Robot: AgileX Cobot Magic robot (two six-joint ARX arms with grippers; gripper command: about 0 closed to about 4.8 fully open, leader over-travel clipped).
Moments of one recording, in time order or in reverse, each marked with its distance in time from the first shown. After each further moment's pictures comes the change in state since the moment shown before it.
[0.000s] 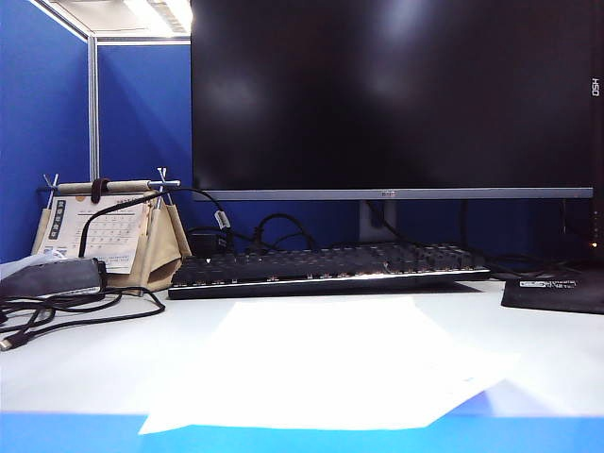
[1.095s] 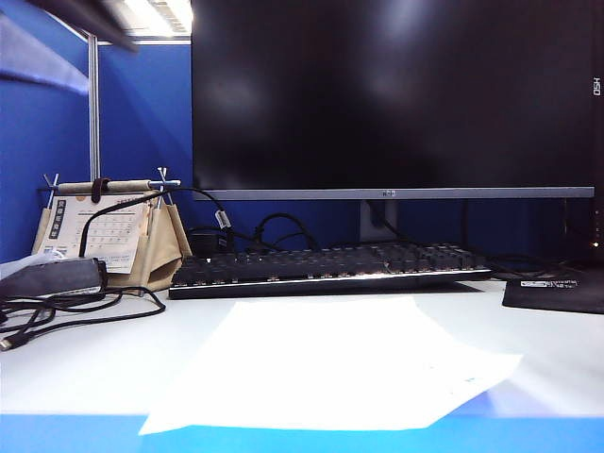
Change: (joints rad) left arm -0.001 0.038 0.570 -0.336 0.317 0.204; right arm 0.001 0.146 0.079 0.312 -0.300 0.135
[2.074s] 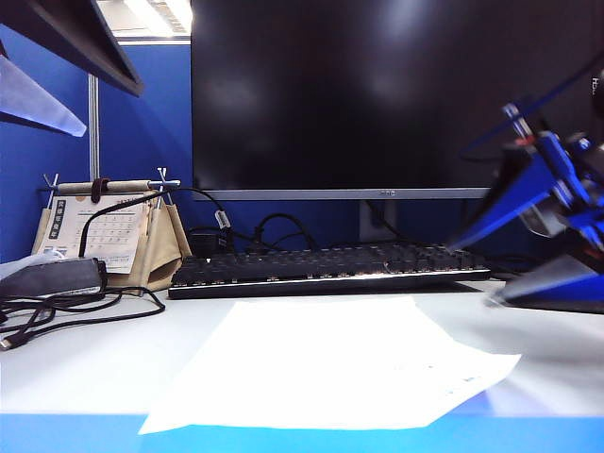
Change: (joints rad) left arm 0.000 0.058 0.018 -0.109 0.039 0.004; right arm -0.061 1.261 0.463 -0.139 -0.703 -0.019
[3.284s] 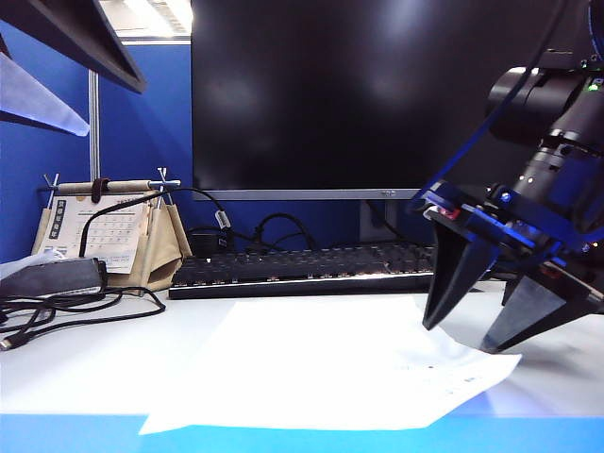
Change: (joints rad) left arm 0.000 0.000 0.000 -0.001 0.028 -0.002; right arm 0.223 0.160 0.209 -0.236 0.455 -0.240
